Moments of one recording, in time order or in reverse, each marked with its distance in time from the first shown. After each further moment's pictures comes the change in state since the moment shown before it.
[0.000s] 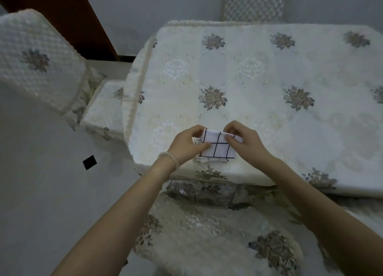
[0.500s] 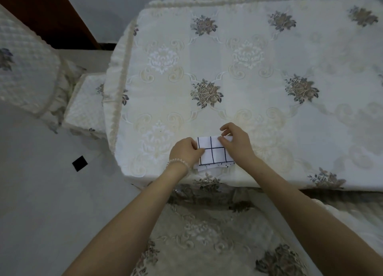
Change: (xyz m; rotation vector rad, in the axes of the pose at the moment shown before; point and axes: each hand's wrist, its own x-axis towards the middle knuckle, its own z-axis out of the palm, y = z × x) left_hand 0.056 -0.042 0.040 0.241 -0.017 -0.363; right_hand 0.052 0.070 0.055 0.021 0.136 0.316
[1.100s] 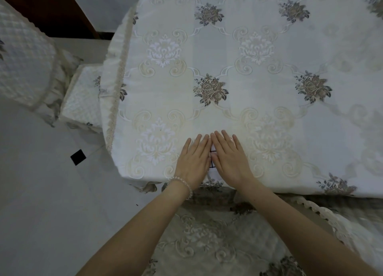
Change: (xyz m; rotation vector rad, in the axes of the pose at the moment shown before) left_hand 0.002 -0.035 0.046 0.751 0.140 0.544; right_hand -0.023 0.028 0.040 -0.721 -0.187 -0.340
